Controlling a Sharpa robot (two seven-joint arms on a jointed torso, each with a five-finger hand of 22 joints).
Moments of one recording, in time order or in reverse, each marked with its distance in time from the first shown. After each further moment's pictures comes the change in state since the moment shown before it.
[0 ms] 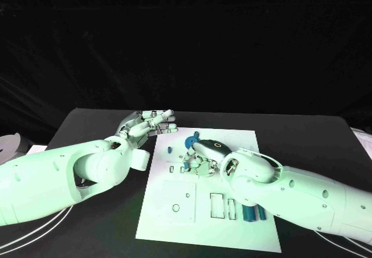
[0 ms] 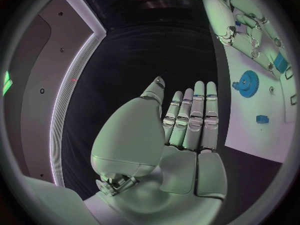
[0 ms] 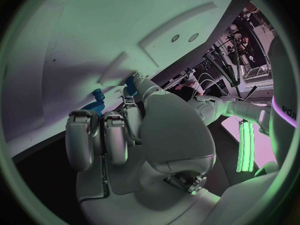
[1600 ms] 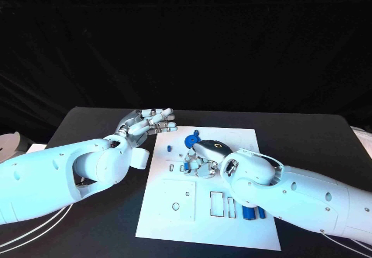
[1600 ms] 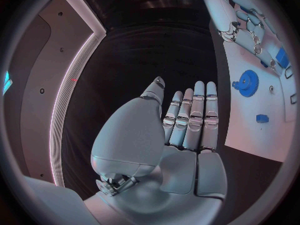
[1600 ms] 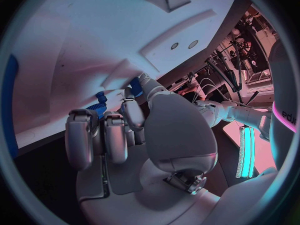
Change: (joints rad) left arm 0.000 -0.002 0.000 0.000 0.001 0.001 -0.001; left_hand 0.000 0.000 0.000 0.000 0.000 0.000 0.000 0.000 0.000 0.000 0.000 0.000 0.000 0.000 0.000 0.000 0.000 0.000 0.000 0.000 0.000 0.000; right arm -0.005 -0.013 0.000 0.034 -0.050 0.024 -0.056; right_hand -0.101 -0.084 -0.054 0.051 0.003 -0.053 0.017 -0.033 0.001 -0.054 0.027 -0.121 -0.043 0.000 0.014 -0.004 -0.001 0.000 0.000 0.008 -0.023 0.000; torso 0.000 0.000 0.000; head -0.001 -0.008
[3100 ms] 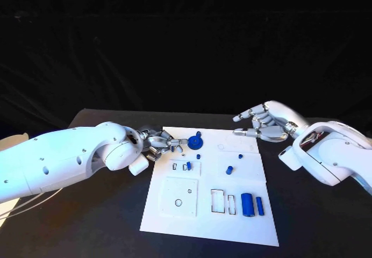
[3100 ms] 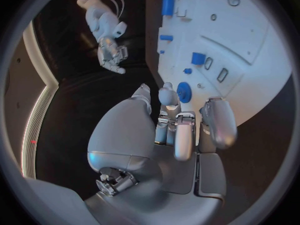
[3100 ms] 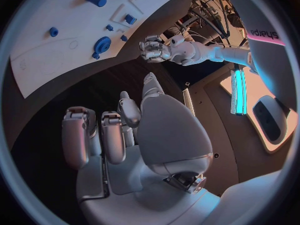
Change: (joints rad) left arm 0.044 0.074 0.001 -0.115 -0.628 0.233 -0.770; left_hand -0.235 -0.004 -0.075 0.132 -0.012 0.161 -0.154 0.246 0.189 0.299 -0.186 0.924 0.844 0.385 -0.198 1.425 1.138 -0.102 0.566 -0.198 1.096 1.118; right arm 0.138 -0.396 0.036 0.131 0.608 -0.110 0.340; right_hand 0.123 0.070 -0.332 0.139 0.062 -0.115 0.029 -0.006 -0.014 -0.043 0.032 0.006 -0.021 -0.002 0.027 -0.022 0.000 0.000 -0.005 0.030 -0.039 -0.001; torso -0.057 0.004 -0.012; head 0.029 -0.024
